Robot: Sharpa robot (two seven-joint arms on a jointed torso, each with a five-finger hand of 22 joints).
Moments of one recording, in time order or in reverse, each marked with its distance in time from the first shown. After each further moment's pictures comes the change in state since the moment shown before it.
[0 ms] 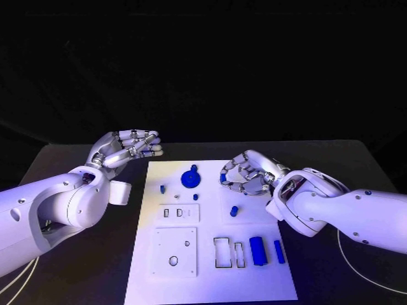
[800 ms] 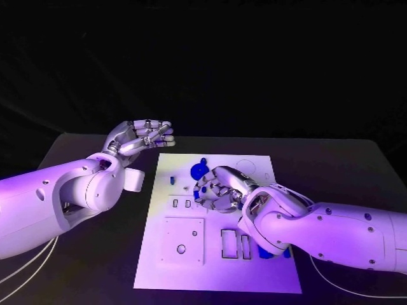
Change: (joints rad) left arm -0.001 0.027 -0.008 -0.035 0.005 0.008 -0.002; left_hand 0.000 0.000 0.000 0.000 0.000 0.000 0.000 0.000 0.000 0.001 0.001 0.000 0.000 0.000 0.000 0.000 0.002 0.000 0.001 0.001 0.000 -0.001; right arm -0.099 0.239 -0.002 -0.032 -0.141 -0.016 -0.158; right_hand -0.003 0.003 0.017 -0.011 0.000 -0.004 -0.004 0.000 0.000 0.004 -0.004 0.004 0.001 -0.004 -0.004 0.004 0.000 0.000 0.000 0.000 0.000 0.000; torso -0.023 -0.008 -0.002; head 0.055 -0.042
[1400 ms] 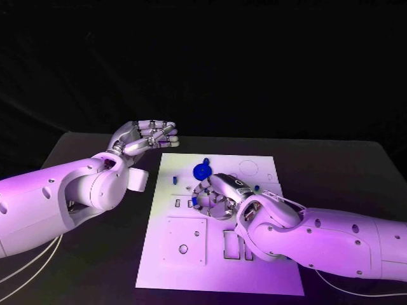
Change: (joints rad) left arm 0.000 0.005 -0.001 -0.004 0.001 0.006 -0.002; left_hand 0.000 0.000 0.000 0.000 0.000 0.000 0.000 0.000 0.000 0.000 0.000 0.000 0.000 0.000 0.000 0.000 0.000 0.000 0.000 0.000 0.000 0.000; right arm -0.037 0.054 0.000 -0.047 -0.143 0.007 -0.070; right_hand -0.001 0.001 0.002 -0.003 -0.001 -0.001 -0.001 0.000 0.000 0.000 0.000 0.000 0.000 0.000 0.000 0.000 0.000 0.000 0.000 0.000 0.004 0.000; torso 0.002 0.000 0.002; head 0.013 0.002
